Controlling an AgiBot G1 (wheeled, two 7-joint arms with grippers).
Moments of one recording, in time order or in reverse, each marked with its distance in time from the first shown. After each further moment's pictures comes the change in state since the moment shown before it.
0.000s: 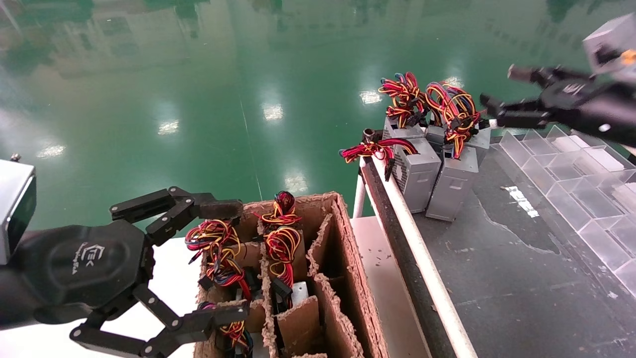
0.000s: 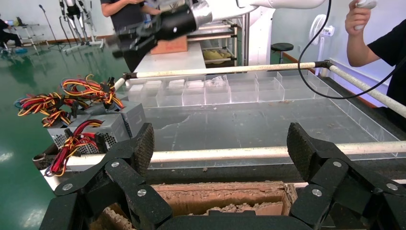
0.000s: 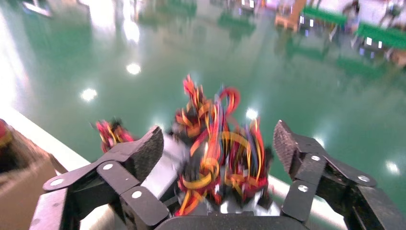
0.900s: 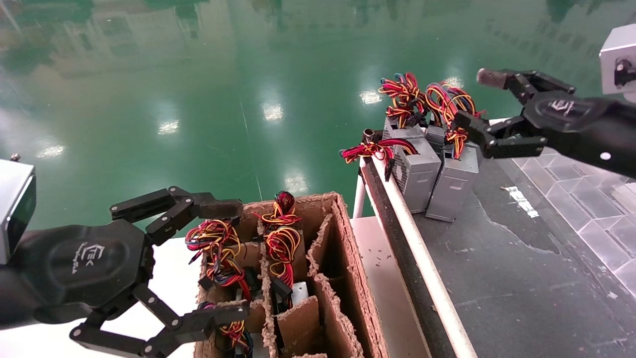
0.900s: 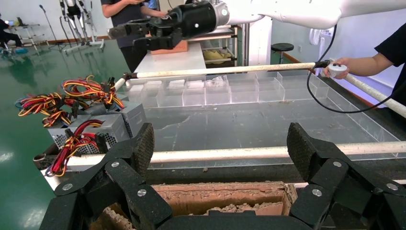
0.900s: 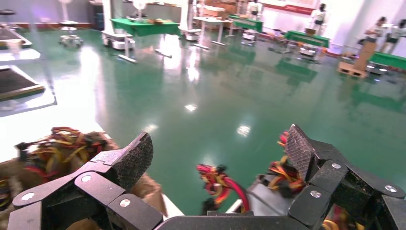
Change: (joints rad) left arm 0.000 0.000 0.000 0.000 0.000 0.000 0.000; right arm -0.272 0.113 0.169 0.458 0.095 -0.114 0.167
